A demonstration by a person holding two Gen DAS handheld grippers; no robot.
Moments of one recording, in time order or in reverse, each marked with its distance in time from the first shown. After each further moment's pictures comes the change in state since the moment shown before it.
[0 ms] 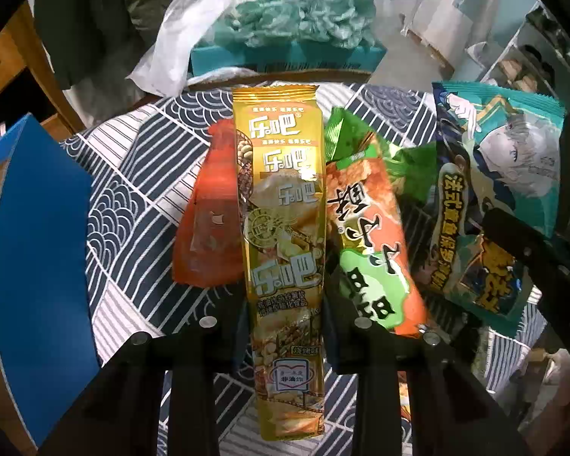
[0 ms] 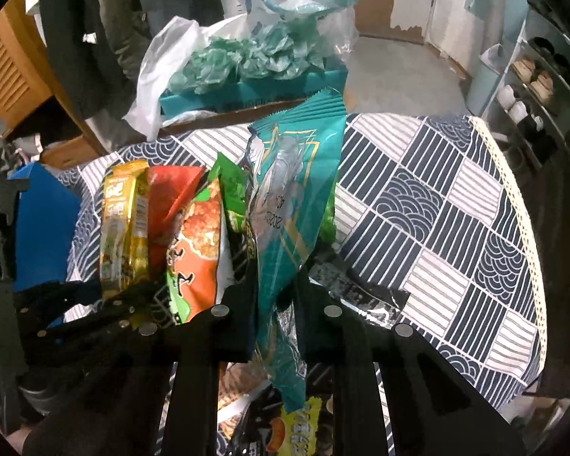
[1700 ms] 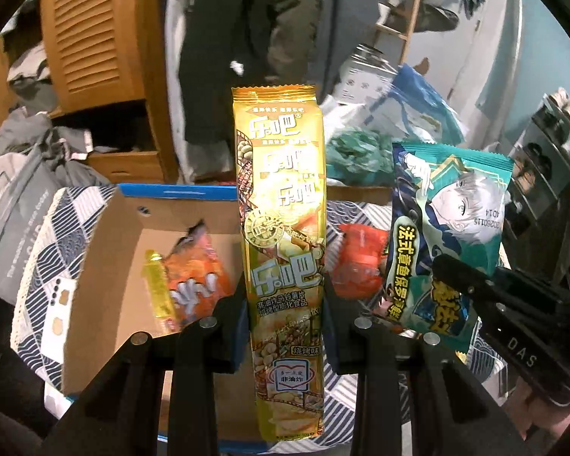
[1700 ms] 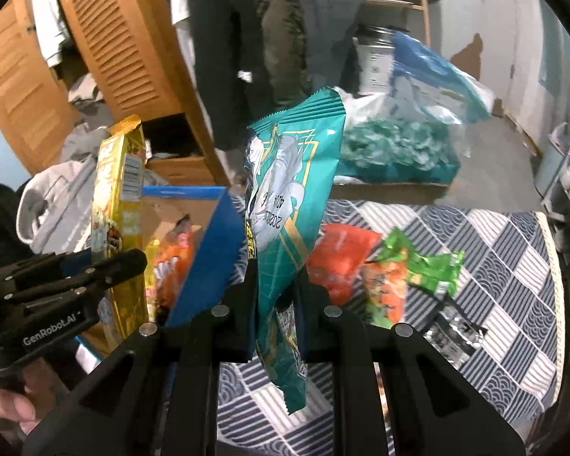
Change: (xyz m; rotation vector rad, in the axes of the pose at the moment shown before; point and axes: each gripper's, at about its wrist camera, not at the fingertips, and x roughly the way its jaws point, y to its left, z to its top) left arm -0.185 0.144 -0.039 -0.170 -0.313 0.061; right arm -0.104 0.149 0.000 -0.216 -0.165 0.282
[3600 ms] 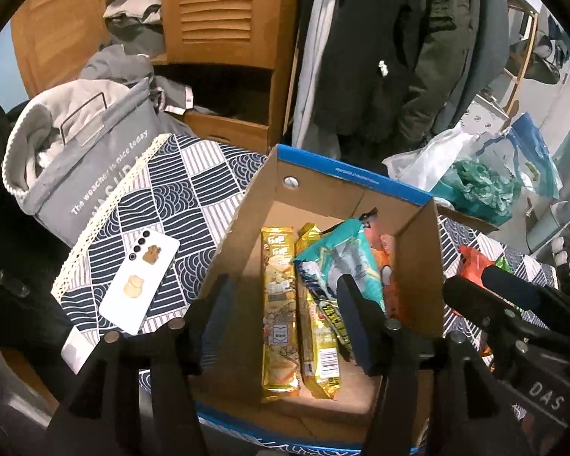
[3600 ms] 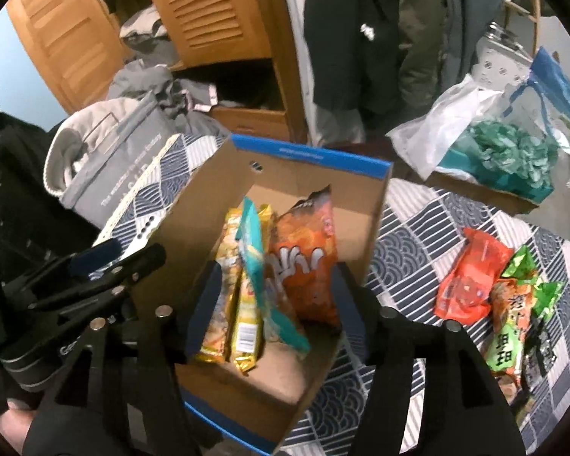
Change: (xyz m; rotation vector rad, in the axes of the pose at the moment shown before) left arm -0.002 0.142 -0.029 -0.237 -0.008 0.209; right arm 0.082 0.141 0.011 -0.129 0.140 0.108
